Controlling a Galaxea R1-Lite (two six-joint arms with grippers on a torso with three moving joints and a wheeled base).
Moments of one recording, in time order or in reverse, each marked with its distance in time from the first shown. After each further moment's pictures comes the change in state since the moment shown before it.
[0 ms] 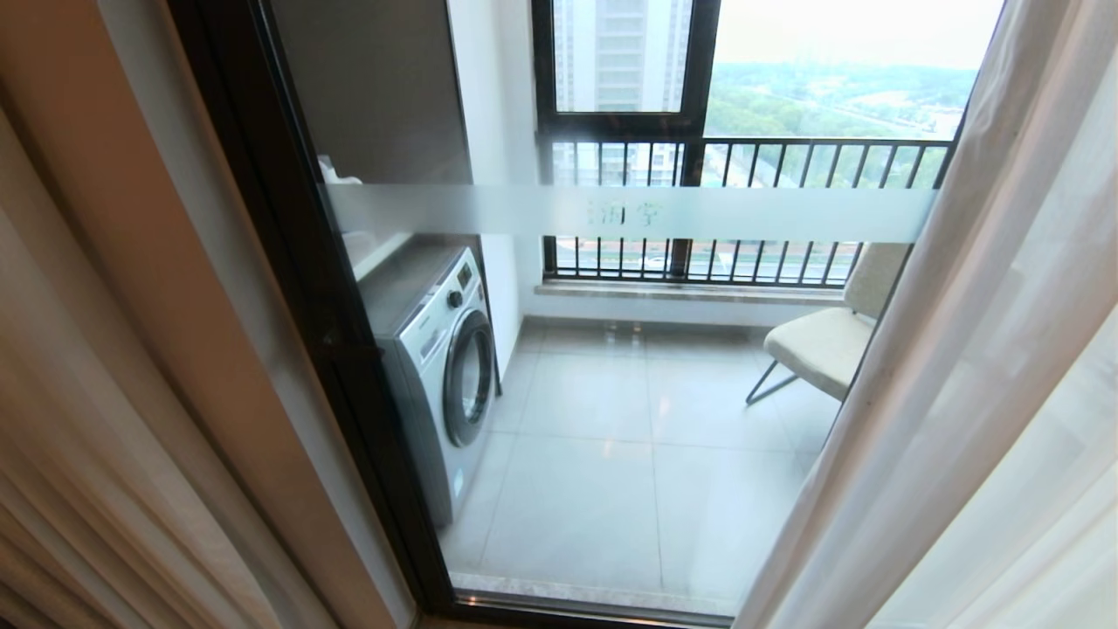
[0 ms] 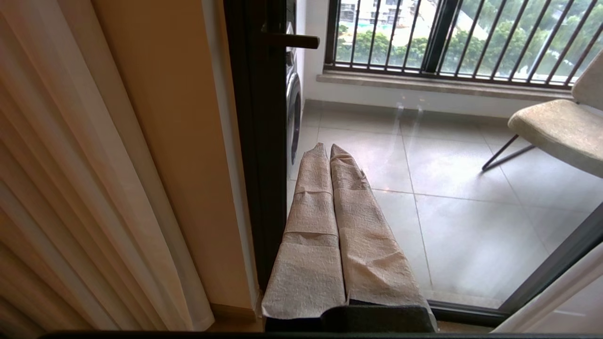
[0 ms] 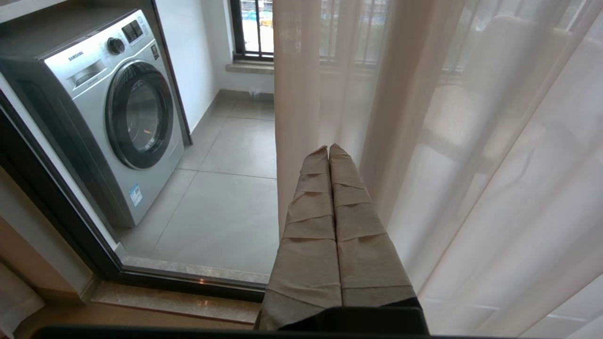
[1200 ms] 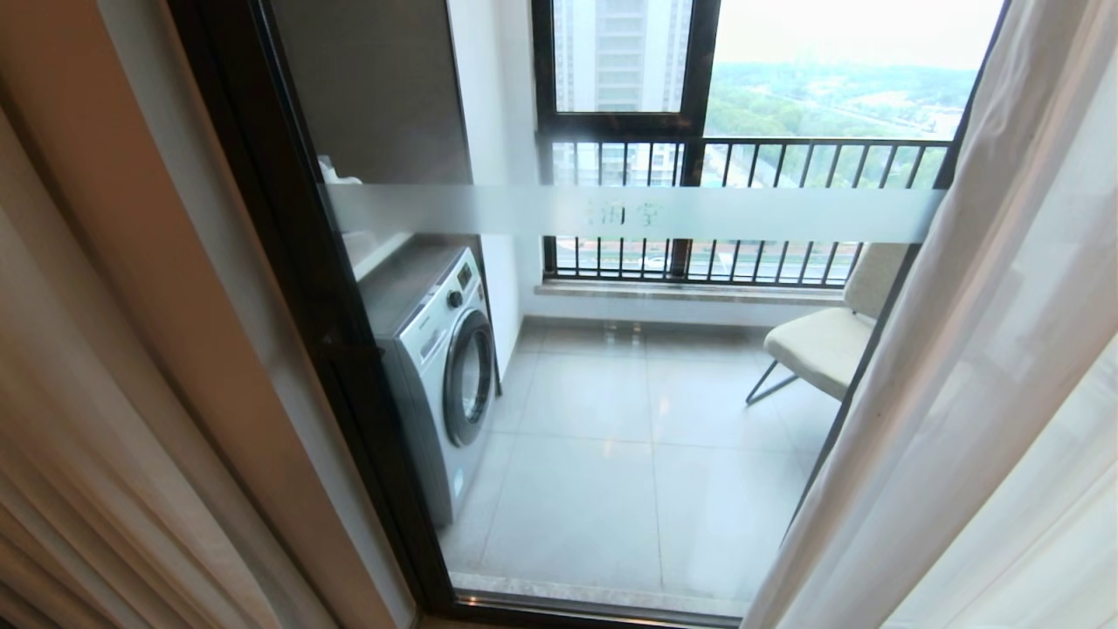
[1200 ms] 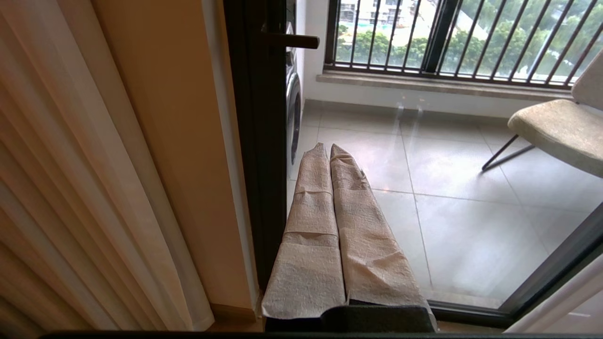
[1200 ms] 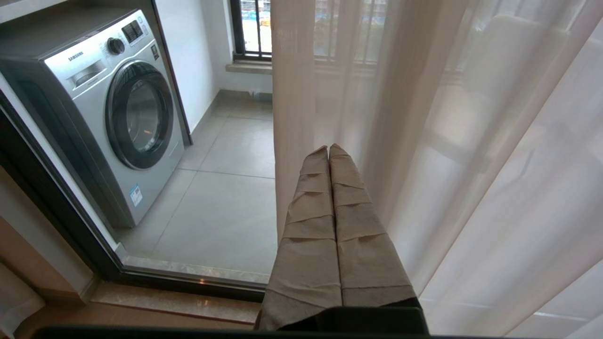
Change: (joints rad) left arm 0.000 0.000 0.000 0.000 0.000 0.000; right arm 0.000 0.000 0.000 0.000 0.000 0.000
